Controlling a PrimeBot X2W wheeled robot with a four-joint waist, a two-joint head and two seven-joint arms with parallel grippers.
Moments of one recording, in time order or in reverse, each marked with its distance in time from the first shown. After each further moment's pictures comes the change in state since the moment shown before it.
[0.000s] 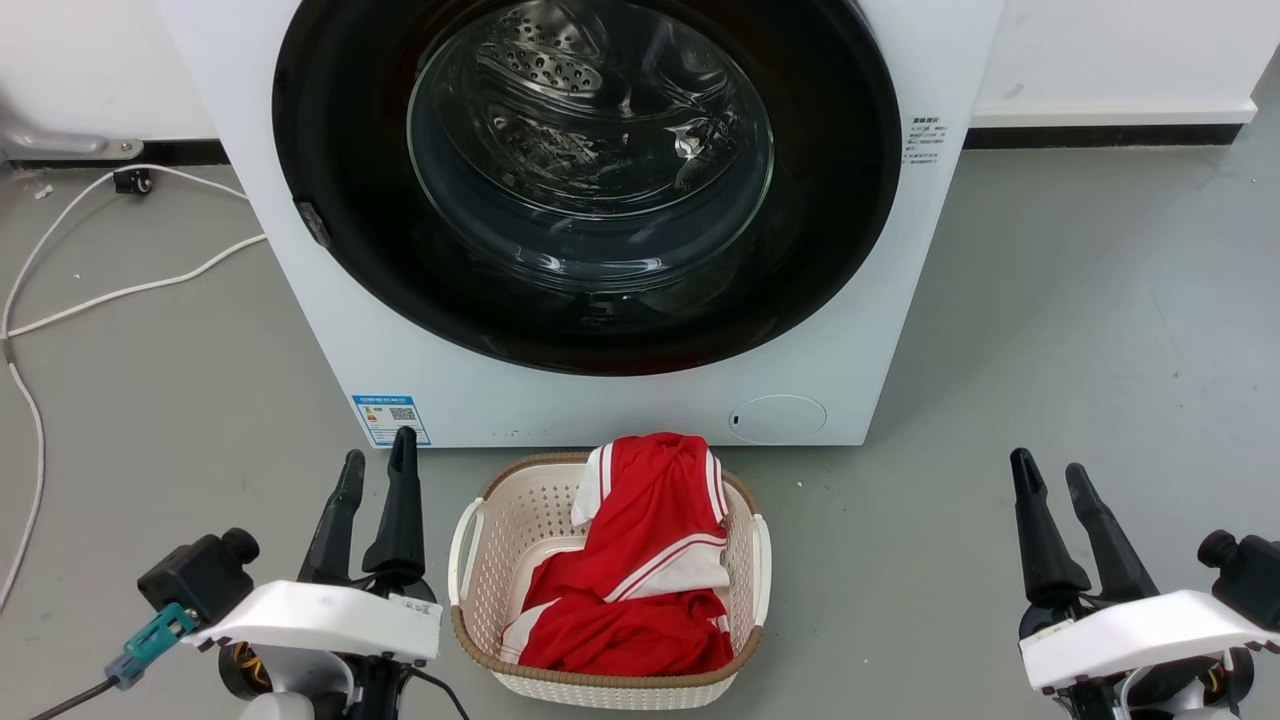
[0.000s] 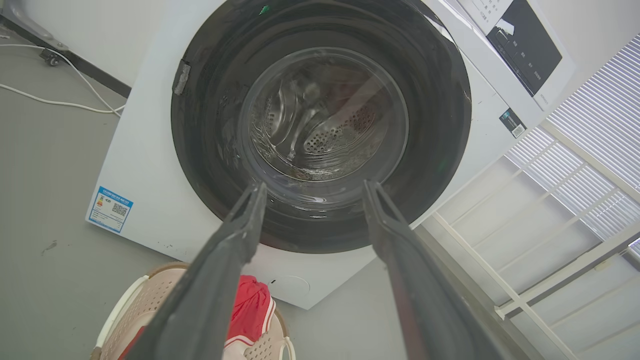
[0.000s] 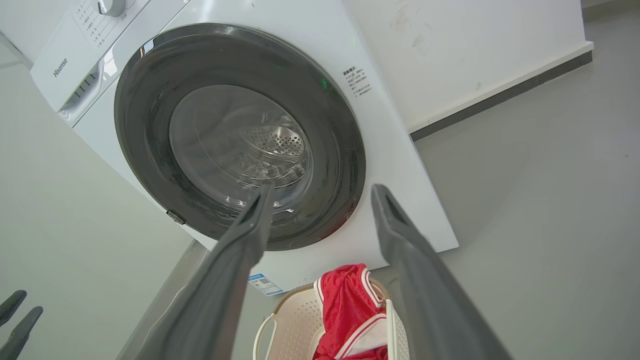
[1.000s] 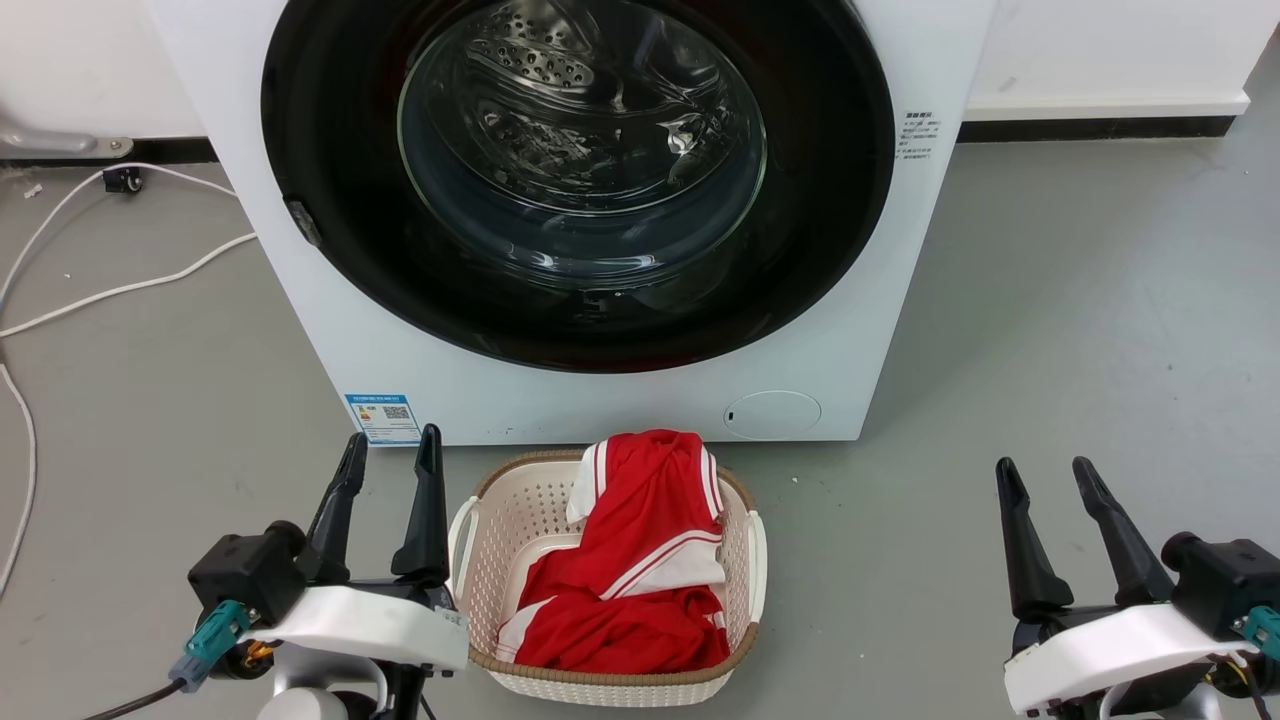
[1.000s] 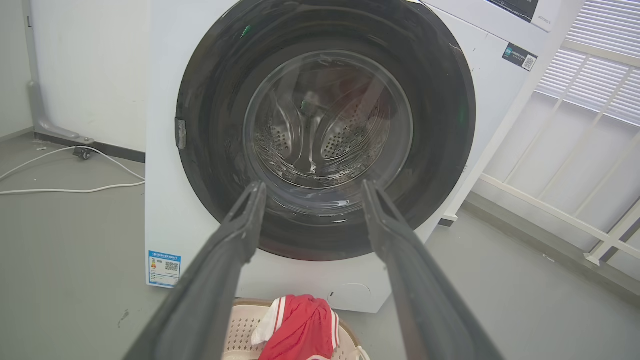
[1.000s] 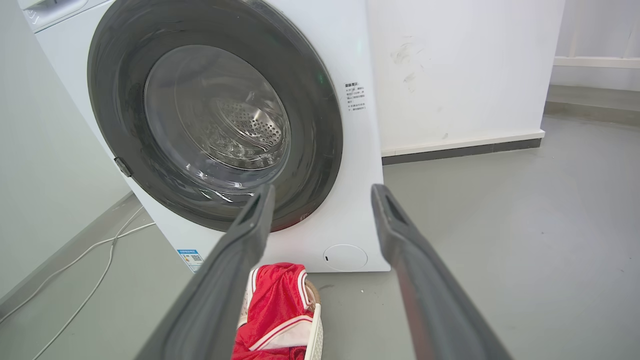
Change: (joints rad) left arm 0.002 -0.002 -0.022 -0.012 0.352 0.012 -0.074; right arm 0.036 0.005 0.005 -0.081 -0.356 0.000 -0.002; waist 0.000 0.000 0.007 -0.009
